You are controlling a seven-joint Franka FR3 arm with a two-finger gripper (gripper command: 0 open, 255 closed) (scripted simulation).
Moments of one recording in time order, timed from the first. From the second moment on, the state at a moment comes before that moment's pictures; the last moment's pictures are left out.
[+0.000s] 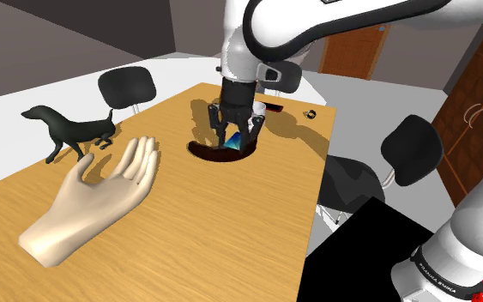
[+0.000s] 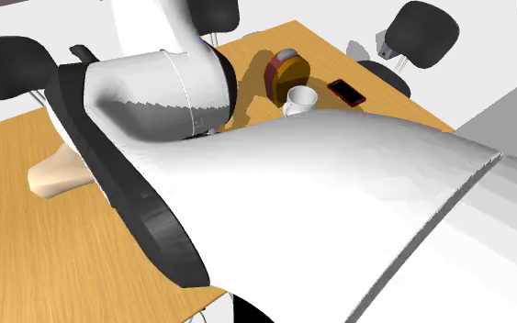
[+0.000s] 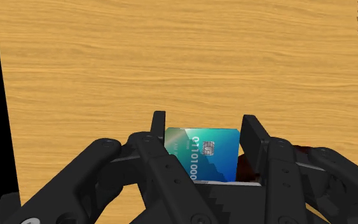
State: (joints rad) arm -0.17 0.02 0.71 -1.86 0.14 1.91 1.59
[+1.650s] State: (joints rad) arm -0.15 0.41 0.63 -1.56 -0.10 1.92 1.56
